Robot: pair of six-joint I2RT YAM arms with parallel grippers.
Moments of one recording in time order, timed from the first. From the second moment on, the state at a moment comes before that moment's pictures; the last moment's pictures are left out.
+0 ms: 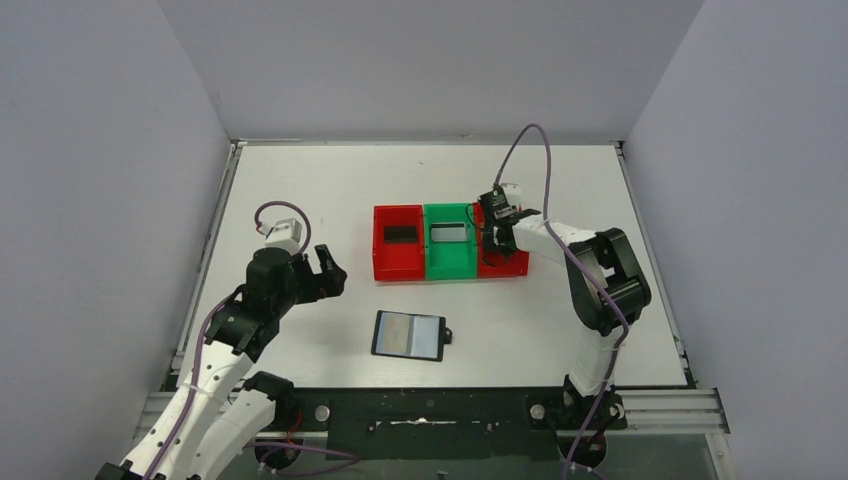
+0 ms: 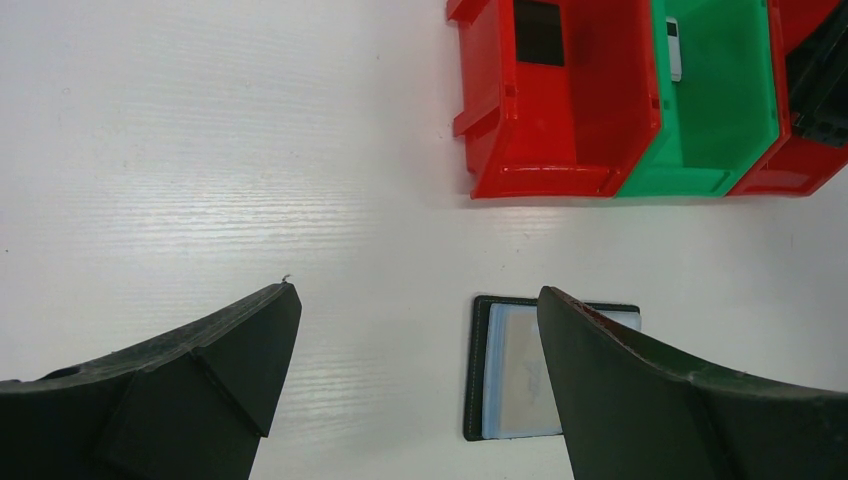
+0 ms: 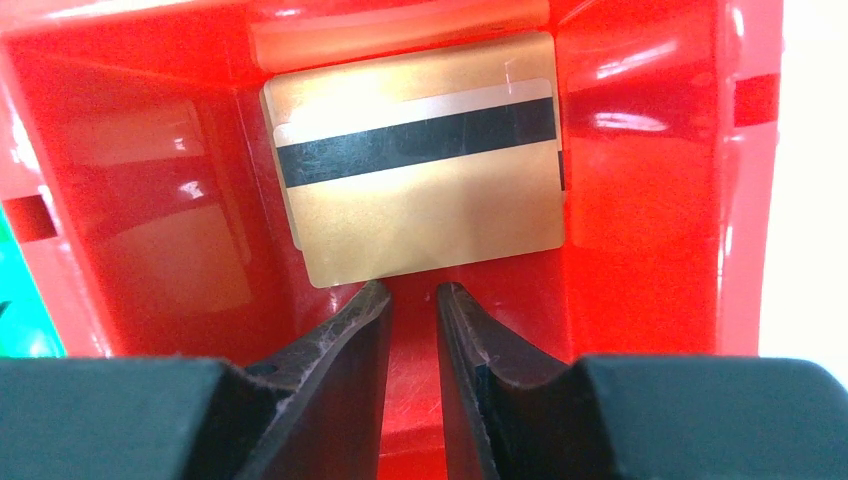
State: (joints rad) left arm -0.35 0.70 0.63 -0.50 -0.06 -0.49; right arm 0.42 1.87 1.16 -0.32 0.30 0.46
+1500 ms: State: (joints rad) left arm -0.34 0.71 0.63 -0.50 -0.05 -0.49; right arm 0.57 1.35 1.06 -0.34 0.45 0.54
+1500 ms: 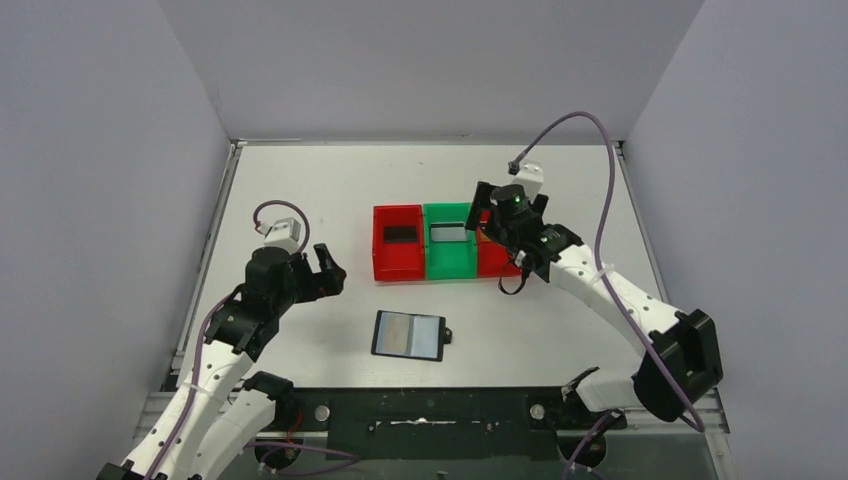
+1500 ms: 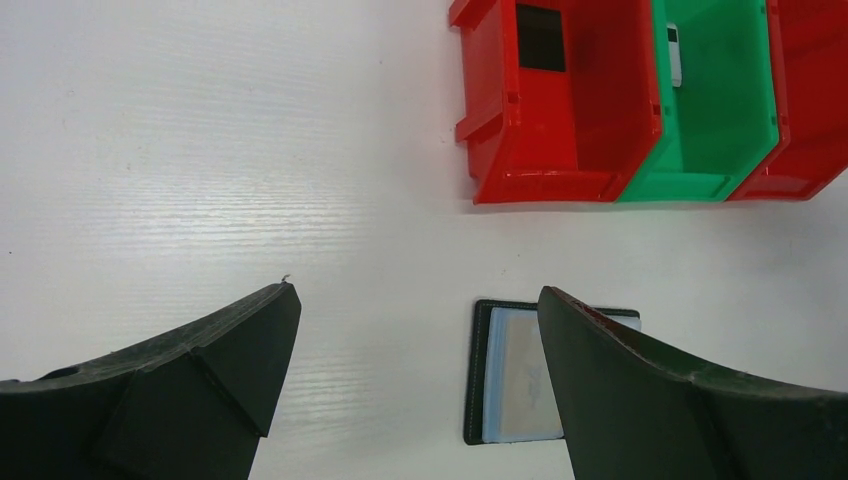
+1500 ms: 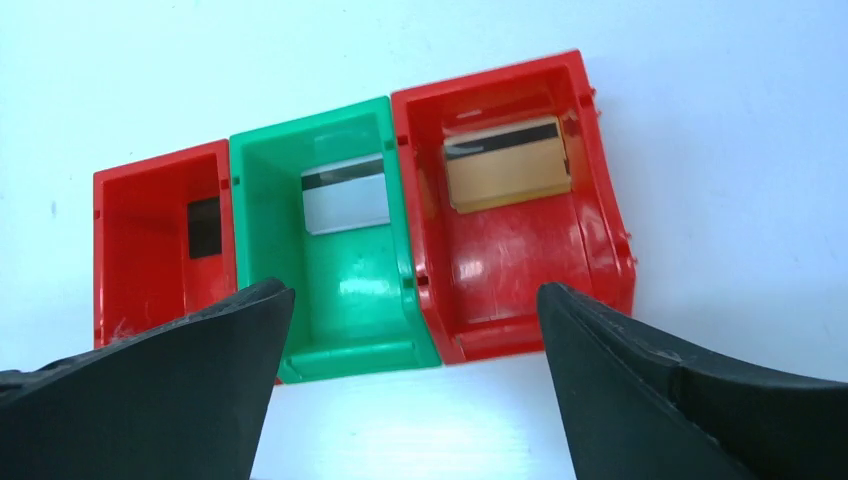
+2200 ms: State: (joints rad) left arm -0.32 0.69 0.63 -0.50 -0.16 -0.51; right arm 1.19 1.19 0.76 -0.40 0.66 1.16
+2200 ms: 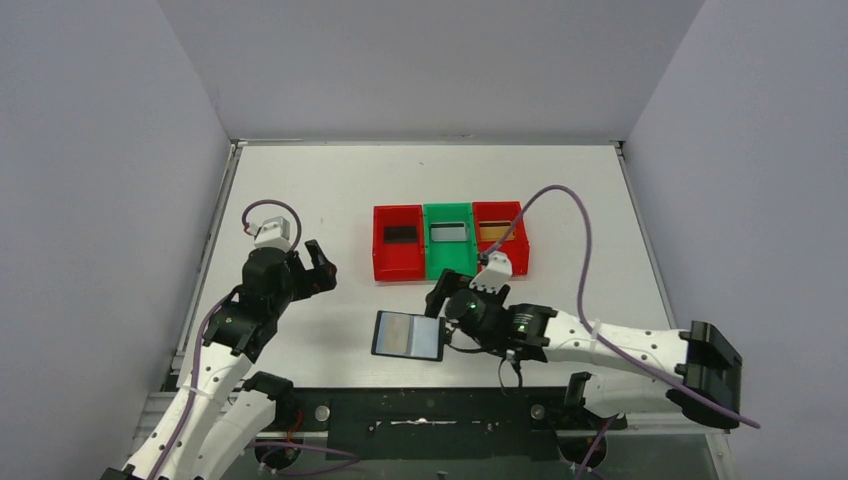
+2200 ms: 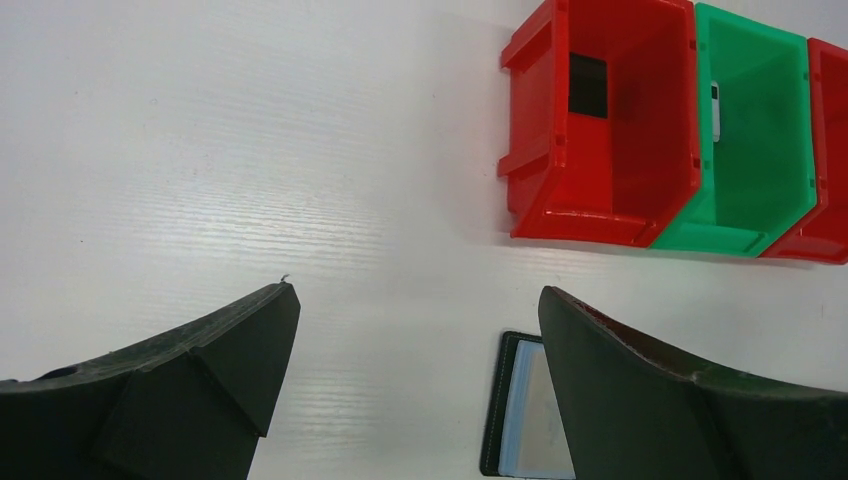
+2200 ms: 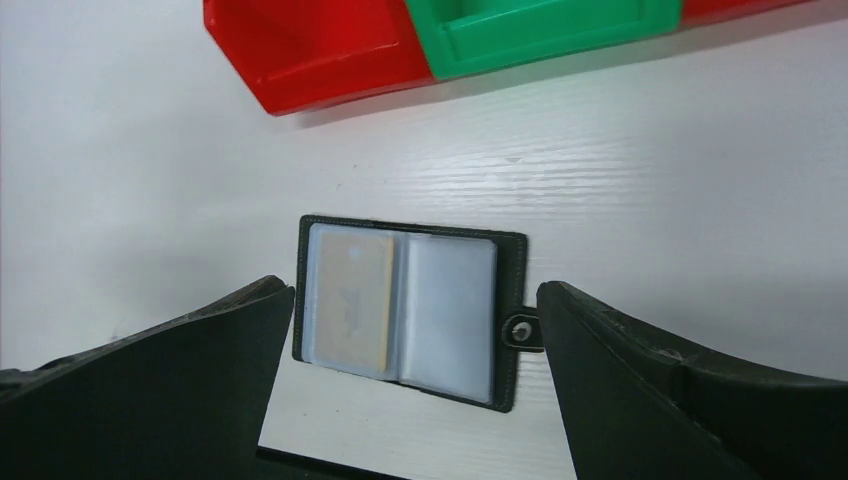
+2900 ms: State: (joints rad) left arm -0.31 0.66 0.63 -0.50 -0.17 -0.51; right arm 1.30 1.81 1.17 -0.53 0.59 1.20
